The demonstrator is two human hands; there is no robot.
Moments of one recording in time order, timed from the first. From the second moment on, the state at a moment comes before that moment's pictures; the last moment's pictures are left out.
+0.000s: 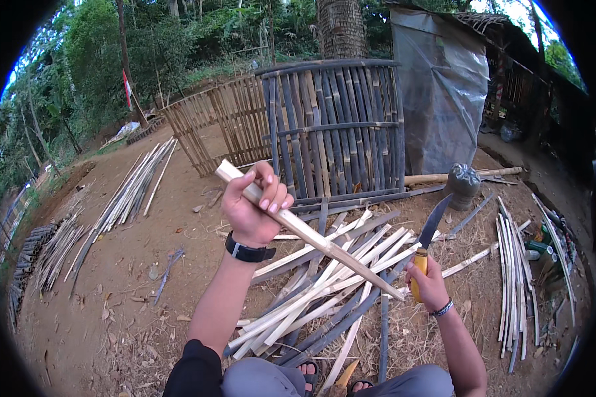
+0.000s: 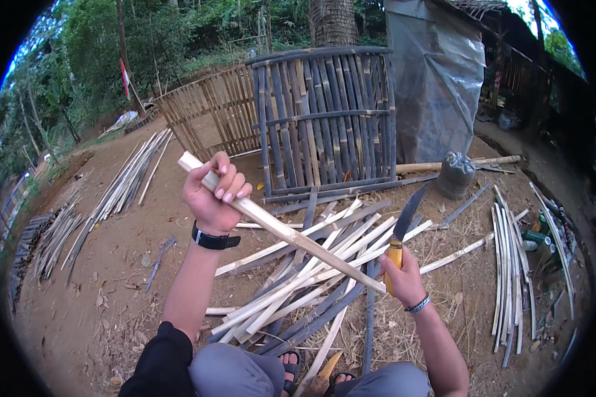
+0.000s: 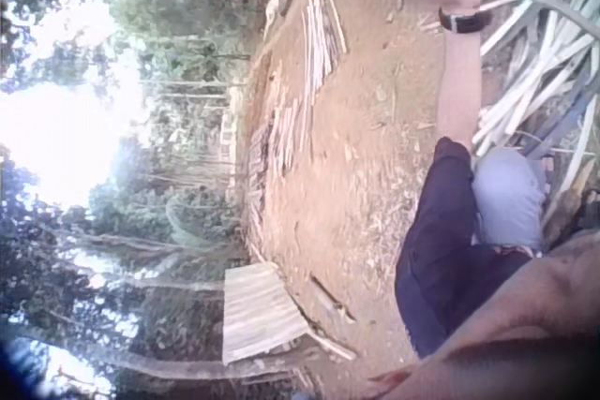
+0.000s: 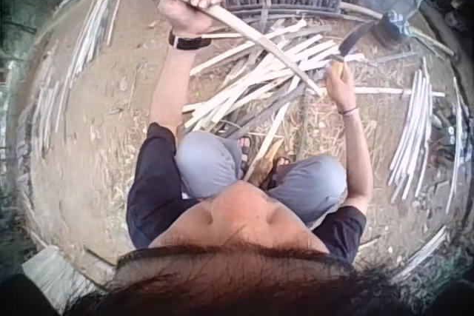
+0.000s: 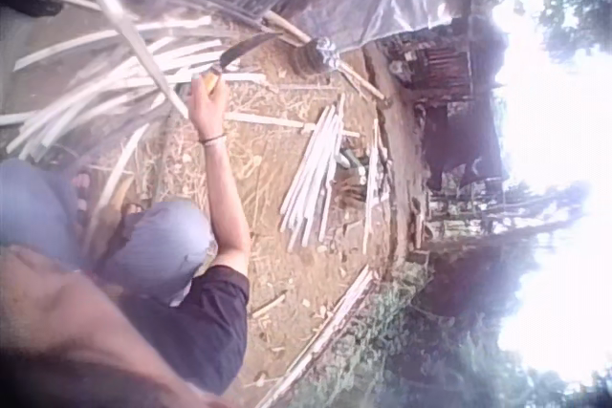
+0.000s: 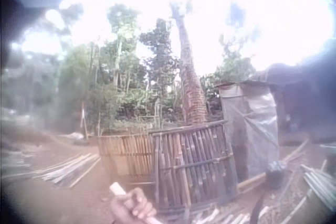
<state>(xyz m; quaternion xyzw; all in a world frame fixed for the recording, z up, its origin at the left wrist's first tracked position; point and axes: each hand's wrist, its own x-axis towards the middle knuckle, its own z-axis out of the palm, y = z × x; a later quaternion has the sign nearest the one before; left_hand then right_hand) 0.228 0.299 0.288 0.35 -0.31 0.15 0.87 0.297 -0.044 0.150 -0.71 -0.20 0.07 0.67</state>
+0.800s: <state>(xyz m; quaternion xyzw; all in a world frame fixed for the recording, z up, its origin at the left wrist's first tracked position) 0.322 0.224 0.302 0.36 -0.13 0.02 0.92 0.213 0.023 0.224 -0.73 -0.28 0.12 0.61</state>
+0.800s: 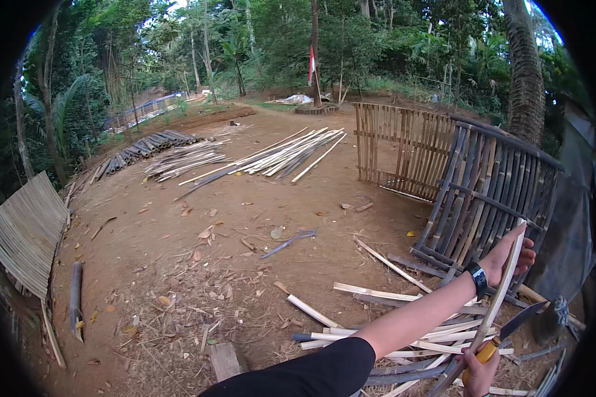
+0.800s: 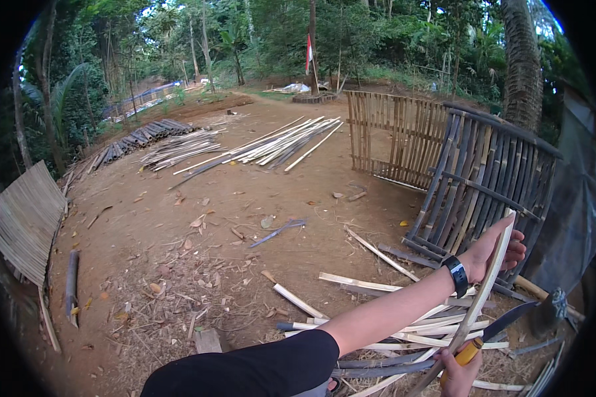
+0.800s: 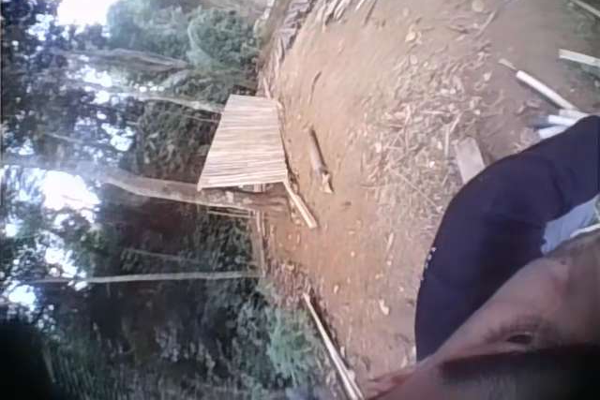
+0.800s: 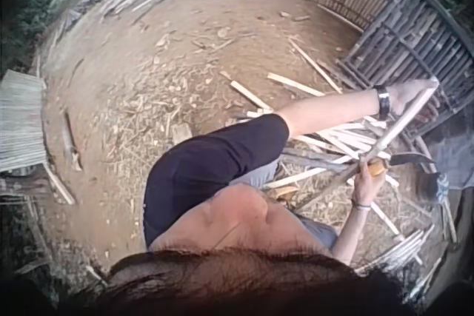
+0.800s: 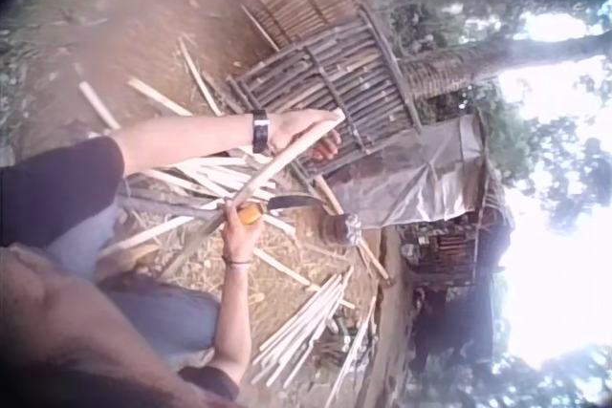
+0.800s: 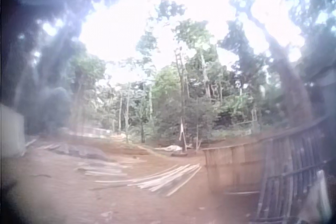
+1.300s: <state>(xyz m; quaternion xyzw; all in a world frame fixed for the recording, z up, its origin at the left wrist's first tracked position) 0.275 0.222 0.290 0.85 -0.09 0.26 0.45 0.277 -0.011 0.152 -0.64 -0.18 0.00 0.74</state>
